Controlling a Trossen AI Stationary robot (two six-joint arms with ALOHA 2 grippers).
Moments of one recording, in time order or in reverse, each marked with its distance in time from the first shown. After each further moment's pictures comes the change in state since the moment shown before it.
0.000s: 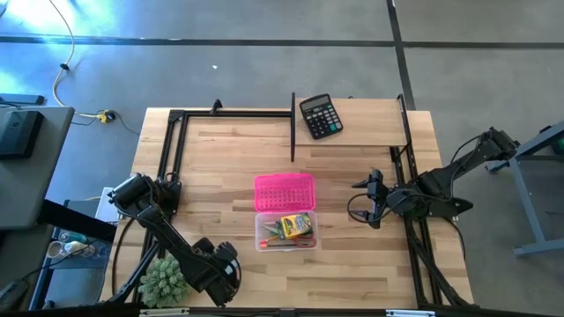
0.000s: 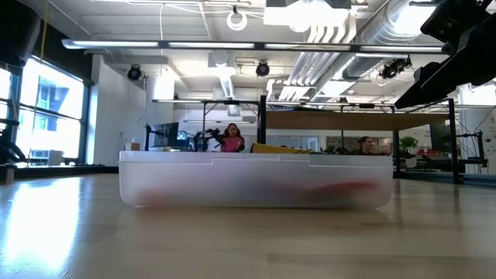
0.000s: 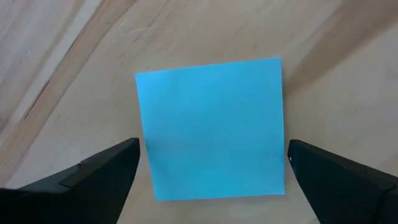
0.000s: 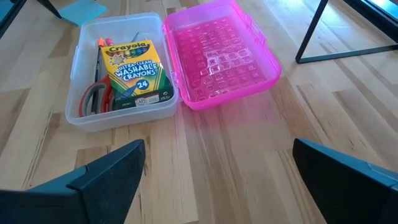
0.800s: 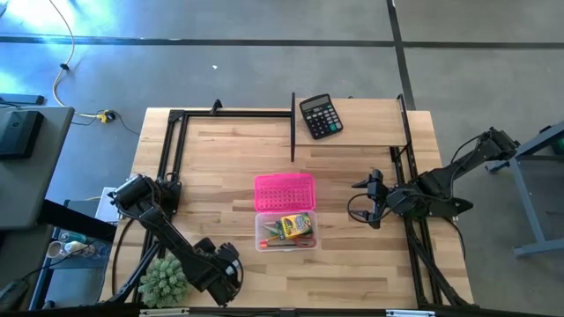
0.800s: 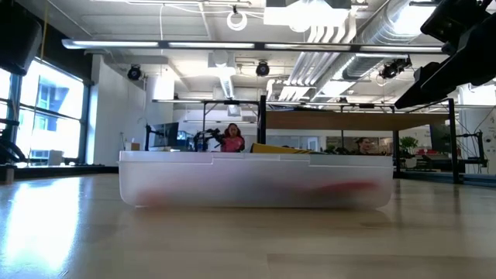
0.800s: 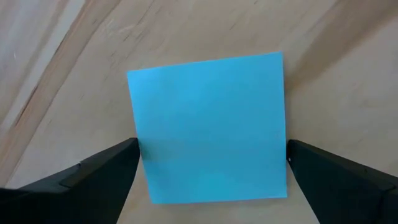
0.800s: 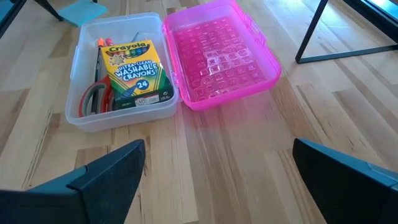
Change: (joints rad) left arm 0.012 0.028 -0.006 0.024 0.023 0.046; right arm 0.000 0.000 0.000 0.000 0.000 0.000
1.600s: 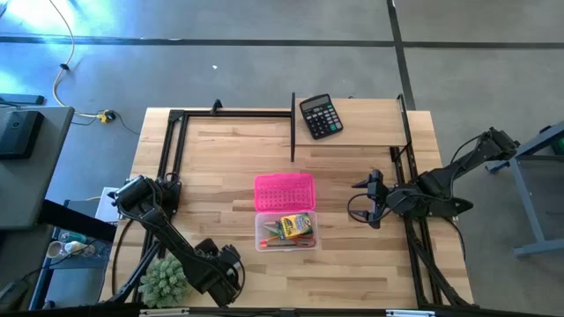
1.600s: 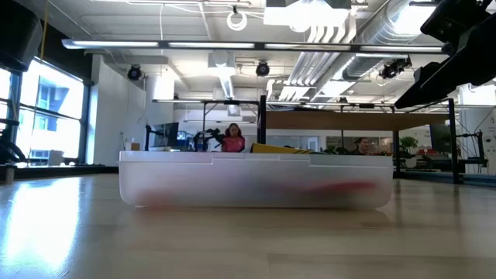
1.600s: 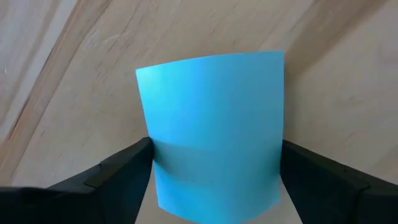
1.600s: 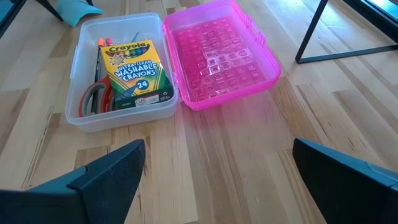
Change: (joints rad) left arm 0.003 0.008 0.027 -0.016 -0.023 0.048; right arm 0.000 0.000 0.000 0.000 0.000 0.000
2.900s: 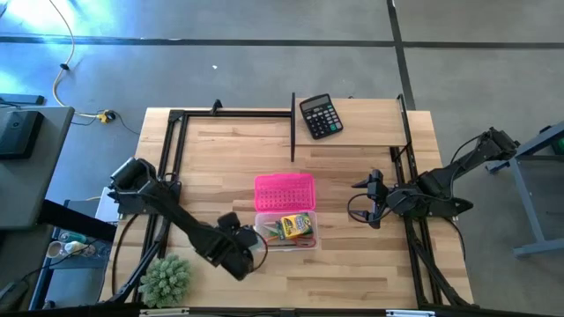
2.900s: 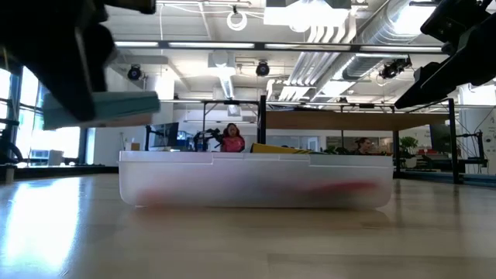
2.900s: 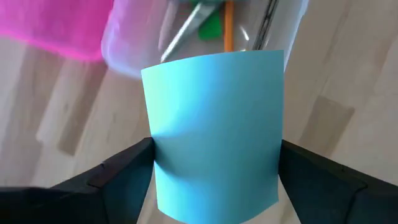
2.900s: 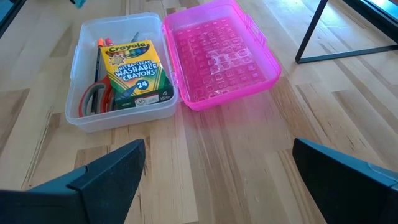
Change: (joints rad) left arm 0.186 -0.162 0.000 0.026 -0.227 0.496; right arm 0.000 0.000 0.000 0.000 0.000 0.000
